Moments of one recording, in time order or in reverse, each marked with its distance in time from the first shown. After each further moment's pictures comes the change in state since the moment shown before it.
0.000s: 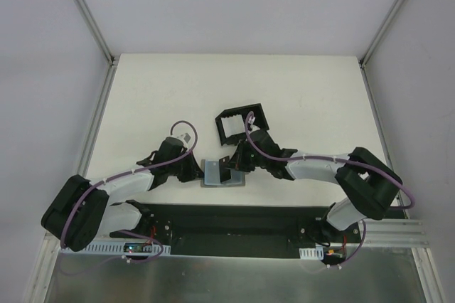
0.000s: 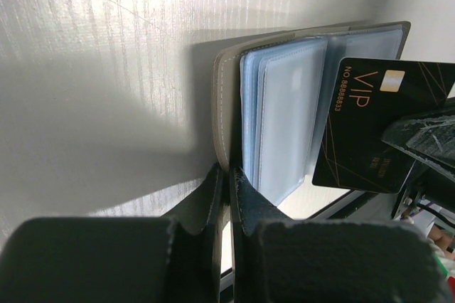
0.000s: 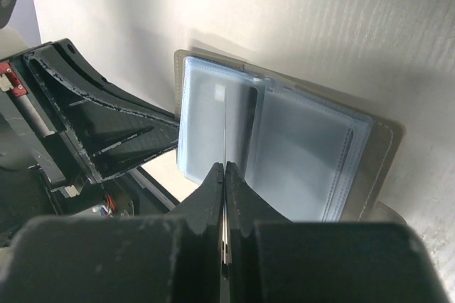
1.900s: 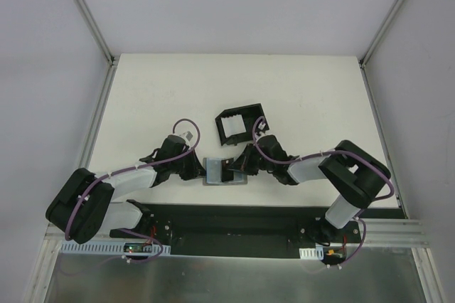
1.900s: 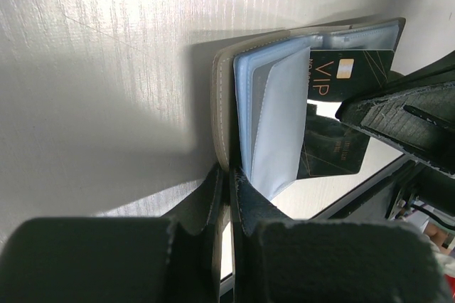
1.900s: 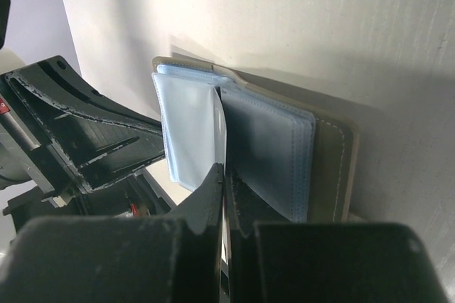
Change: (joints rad) left arm 0.000 0.068 0.027 0.034 0.006 0.000; right arm -0.082 0.122 -0.172 0.379 -0.106 0.154
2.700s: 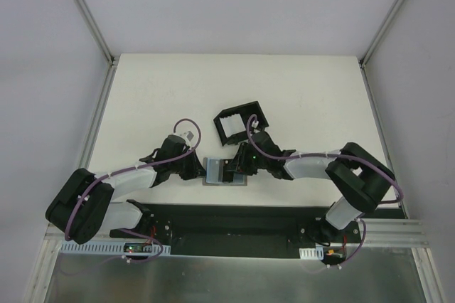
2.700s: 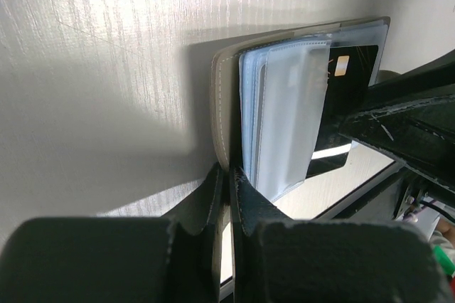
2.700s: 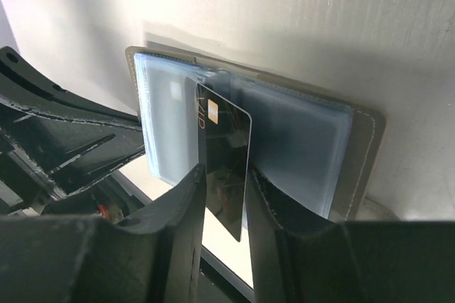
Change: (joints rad) left arm 0.000 -0.003 0.001 0.000 0.001 0.033; right arm 0.037 -0.028 0.116 -0.278 0.059 -0.069
